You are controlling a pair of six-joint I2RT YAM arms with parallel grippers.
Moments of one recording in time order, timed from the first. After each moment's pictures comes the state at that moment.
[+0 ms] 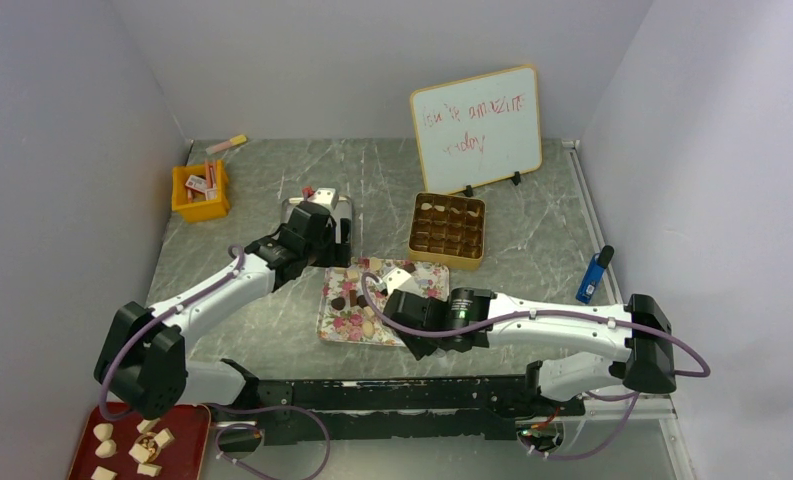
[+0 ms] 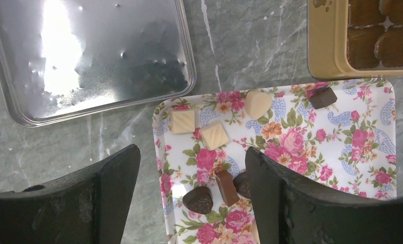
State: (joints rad) left arm -0.57 1.31 0.86 -0.30 -0.16 -0.41; right arm 1.32 1.30 1.03 -0.86 0.30 0.54
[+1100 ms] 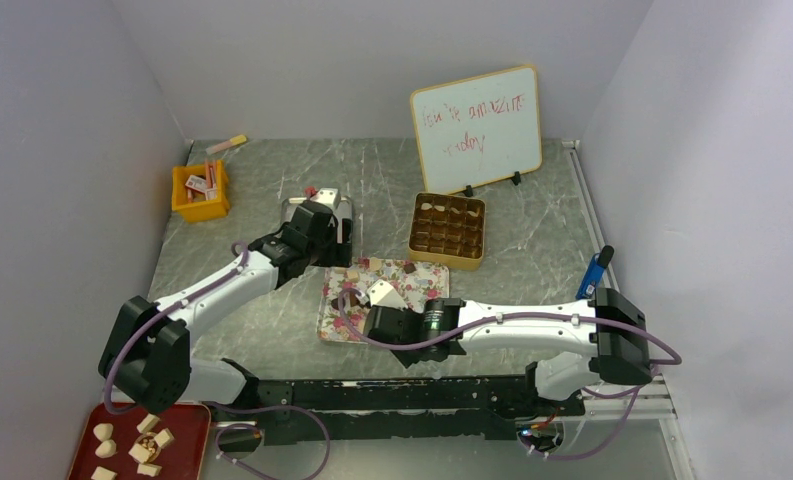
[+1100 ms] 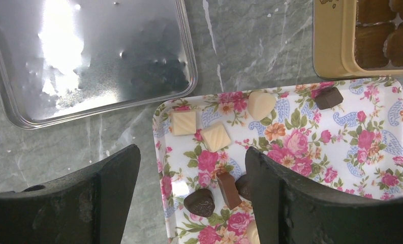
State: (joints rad) left arm -0.57 1.34 0.88 -0.30 -0.16 -0.40; right arm 1.39 1.44 1.05 -0.84 0.35 0.56
